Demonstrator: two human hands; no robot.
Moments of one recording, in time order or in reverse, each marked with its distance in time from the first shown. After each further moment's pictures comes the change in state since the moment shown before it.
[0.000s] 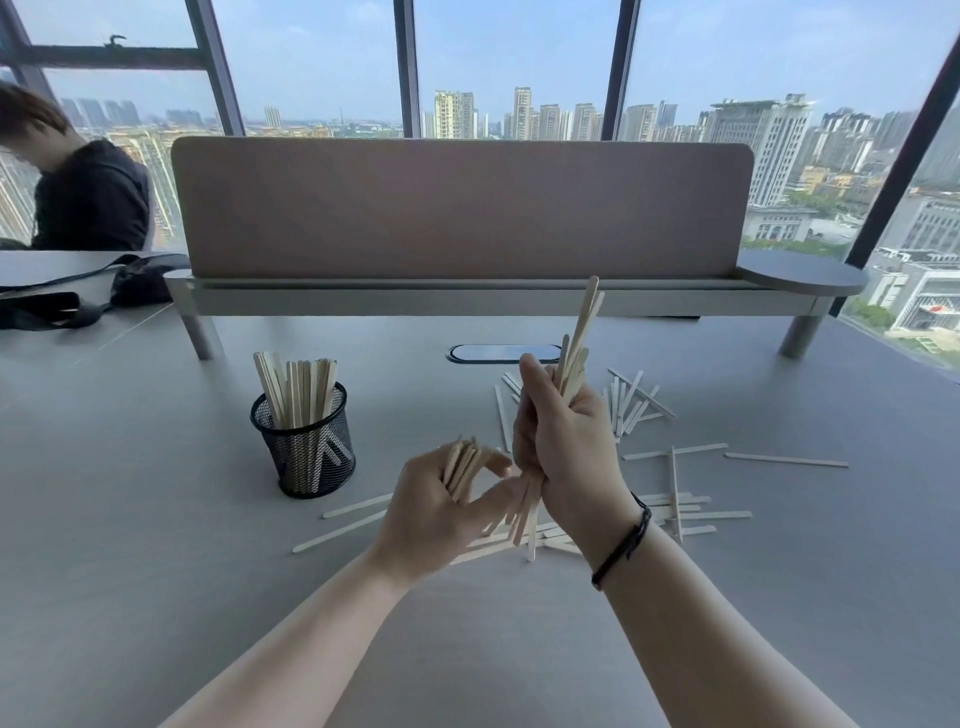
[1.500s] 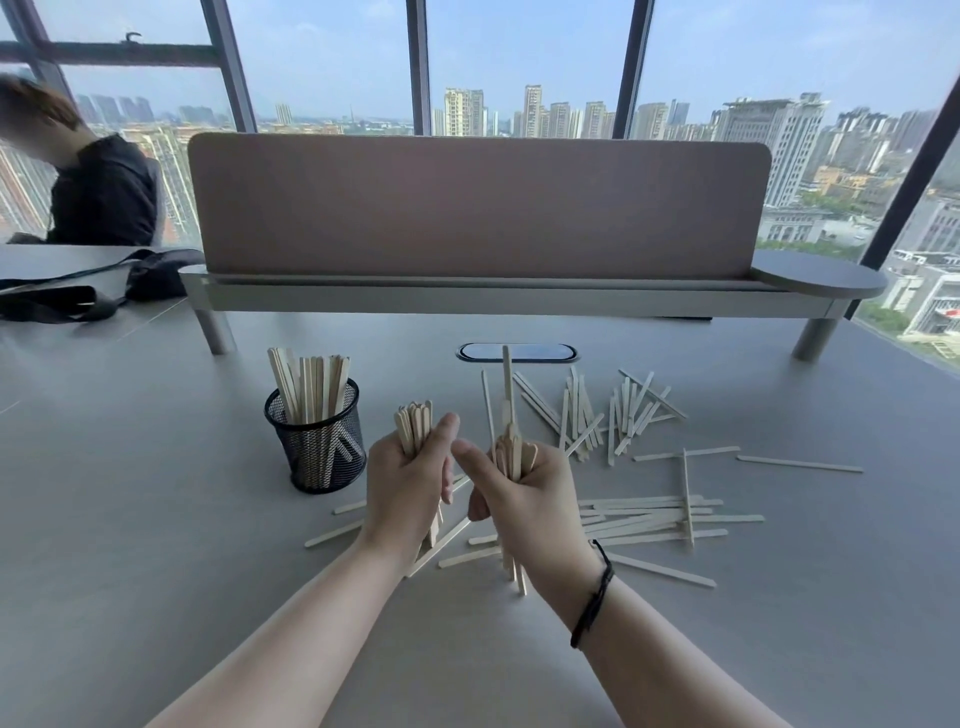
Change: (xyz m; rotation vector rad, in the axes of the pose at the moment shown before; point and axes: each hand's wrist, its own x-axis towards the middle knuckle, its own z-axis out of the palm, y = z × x) left_hand 0.014 -0.018 -0.012 -0.263 0.357 -0.268; right_hand -0.033 0.045 0.011 -0.317 -0.103 -0.156
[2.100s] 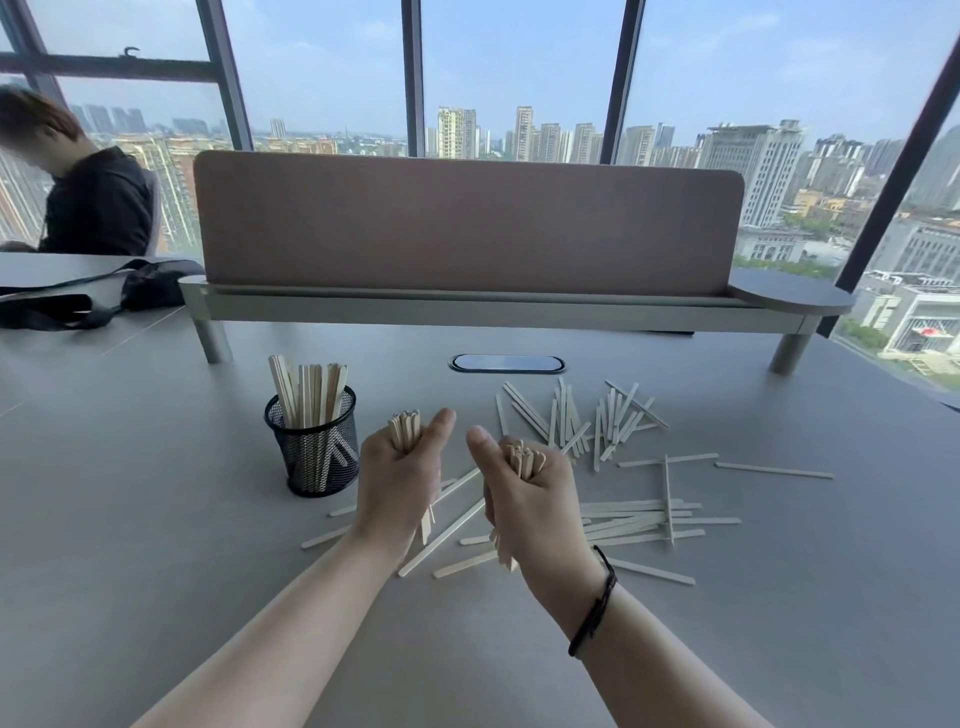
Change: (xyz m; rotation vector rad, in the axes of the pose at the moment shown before) left_hand -0.004 0.019 0.000 -0.012 -0.036 0.043; right_hand -0.010 -0.027 -0.001 -0.058 0.070 0.035
